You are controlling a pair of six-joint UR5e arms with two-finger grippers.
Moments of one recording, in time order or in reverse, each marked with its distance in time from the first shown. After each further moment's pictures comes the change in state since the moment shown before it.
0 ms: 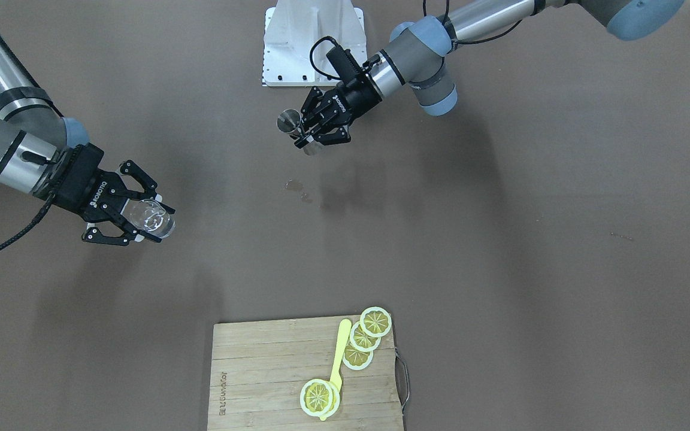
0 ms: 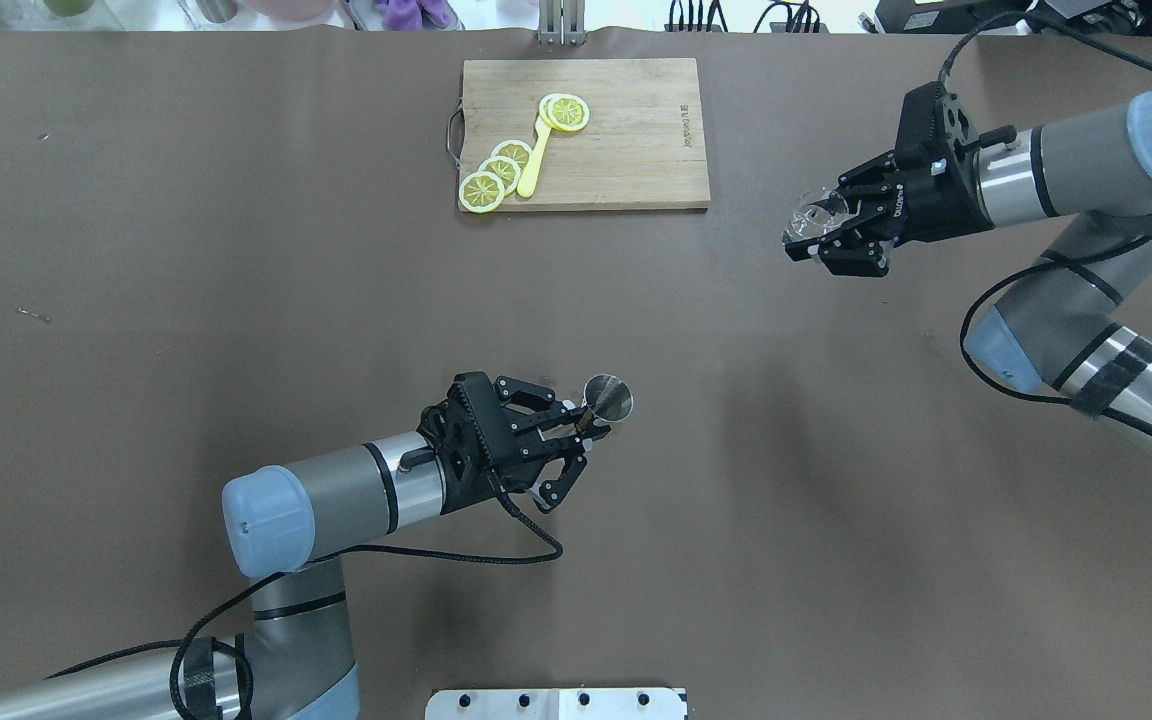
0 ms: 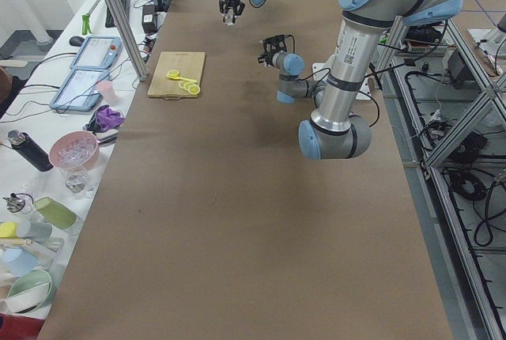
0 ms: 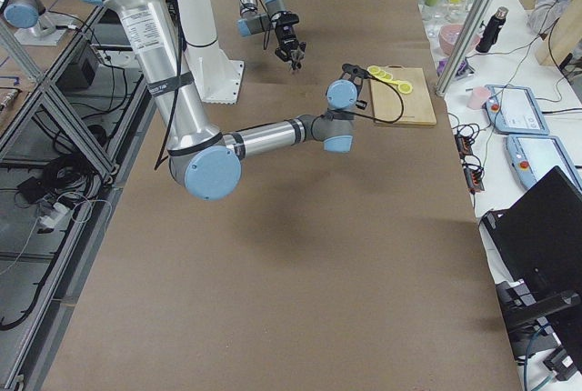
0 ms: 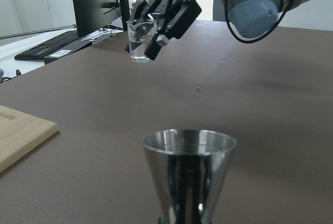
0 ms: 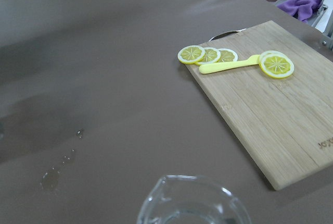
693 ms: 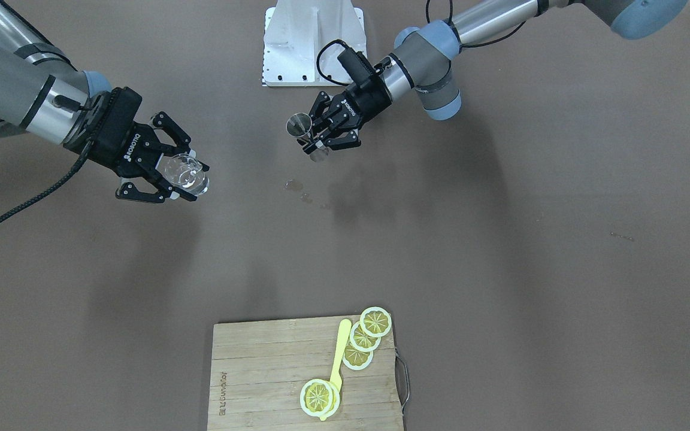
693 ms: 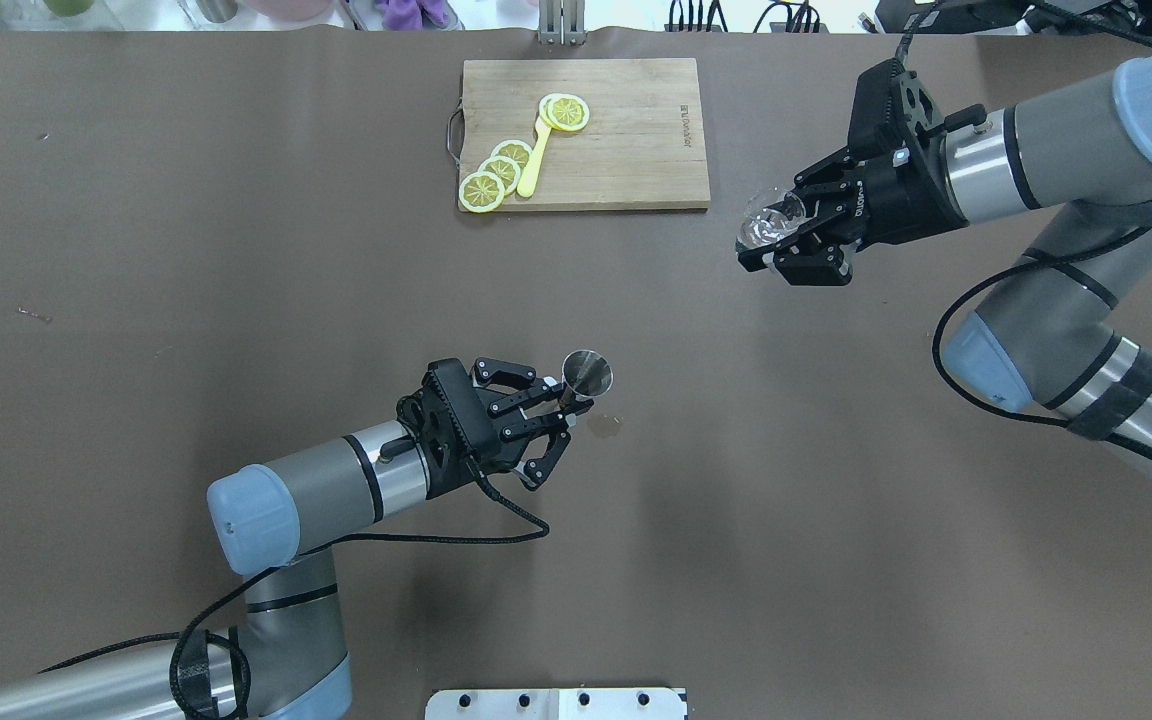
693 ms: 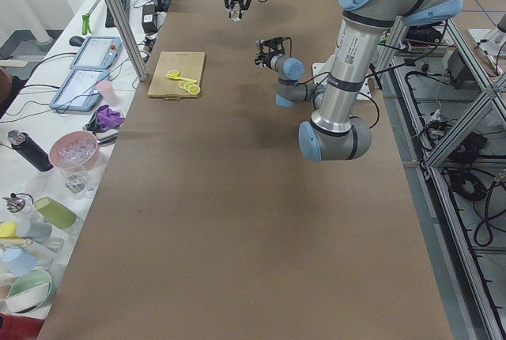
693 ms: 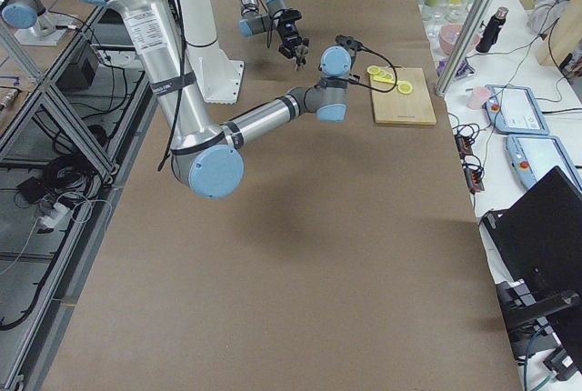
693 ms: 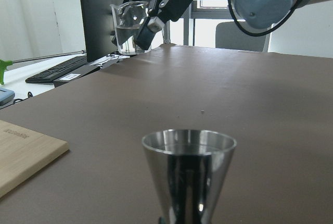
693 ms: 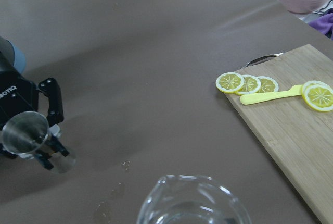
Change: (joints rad) left arm -0.014 0.007 0.020 -0.044 0.073 0.021; right arm -0.045 -0.006 0.228 -0.214 0.008 -0.001
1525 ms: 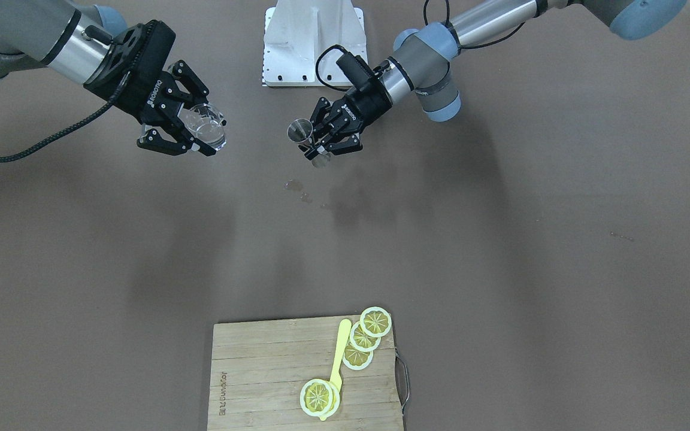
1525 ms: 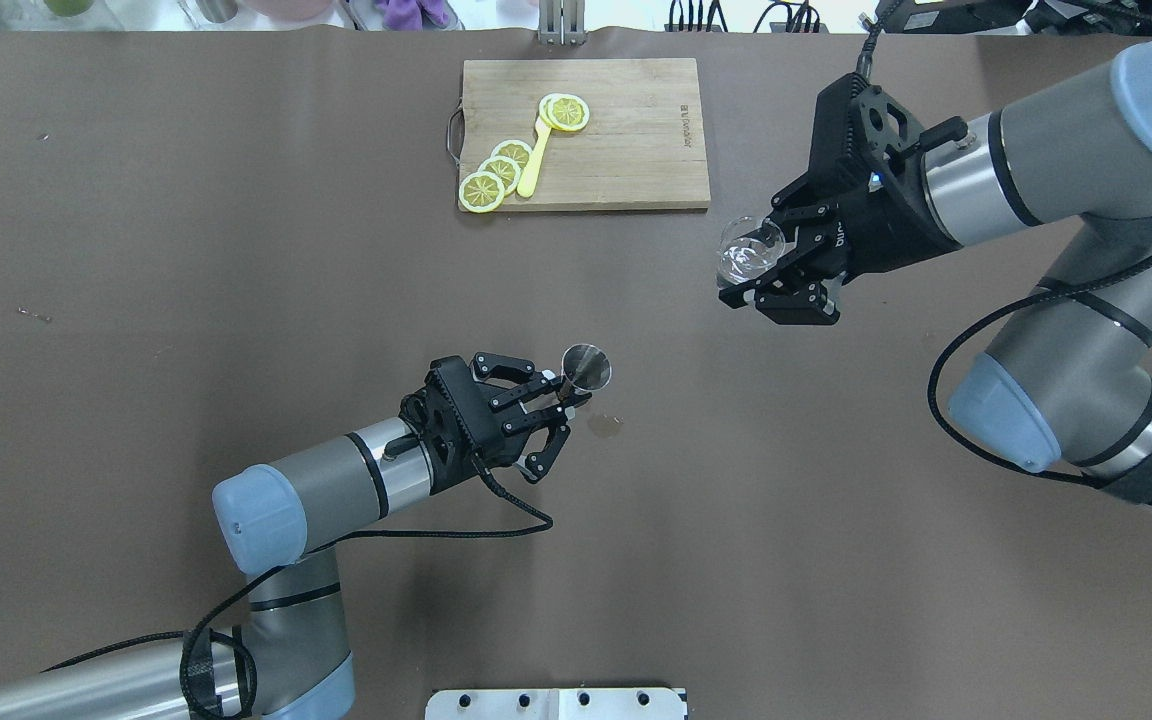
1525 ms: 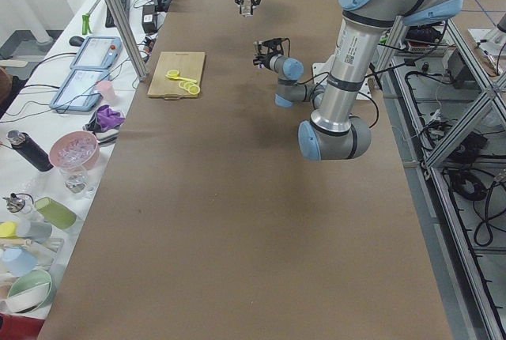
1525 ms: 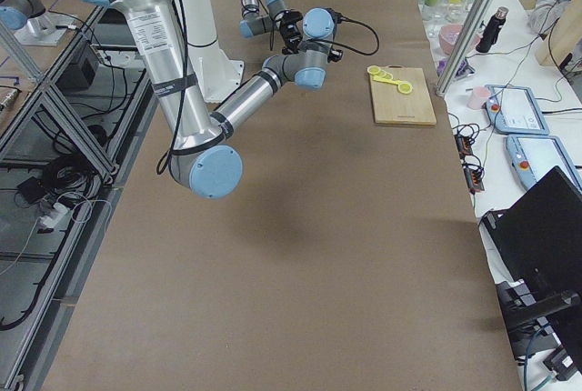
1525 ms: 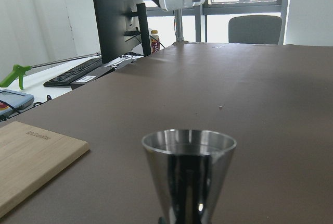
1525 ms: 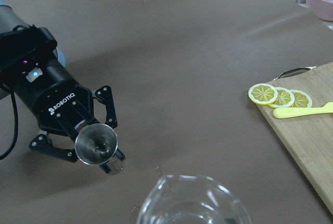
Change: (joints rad) left arm 0.000 -0.007 0.010 0.009 0.023 0.016; right arm -0.068 -0.008 0.261 -0.424 -0.062 -0.211
